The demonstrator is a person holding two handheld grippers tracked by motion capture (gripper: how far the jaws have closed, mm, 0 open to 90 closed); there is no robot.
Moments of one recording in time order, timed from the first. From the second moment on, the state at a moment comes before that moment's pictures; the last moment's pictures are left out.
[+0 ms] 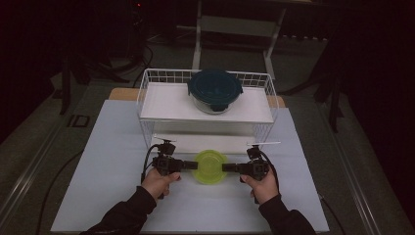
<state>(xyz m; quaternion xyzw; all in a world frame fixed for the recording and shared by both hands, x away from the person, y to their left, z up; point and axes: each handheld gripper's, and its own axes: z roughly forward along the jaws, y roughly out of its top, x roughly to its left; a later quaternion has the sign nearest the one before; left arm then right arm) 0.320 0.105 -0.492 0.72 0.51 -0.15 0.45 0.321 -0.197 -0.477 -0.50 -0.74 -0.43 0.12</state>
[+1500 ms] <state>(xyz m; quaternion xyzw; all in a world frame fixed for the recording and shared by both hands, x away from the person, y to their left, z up) 0.271 0.115 -0.370 0.74 0.43 -0.08 0.51 0.277 -0.201 -0.375 -0.44 -0.75 -0.50 0.08</state>
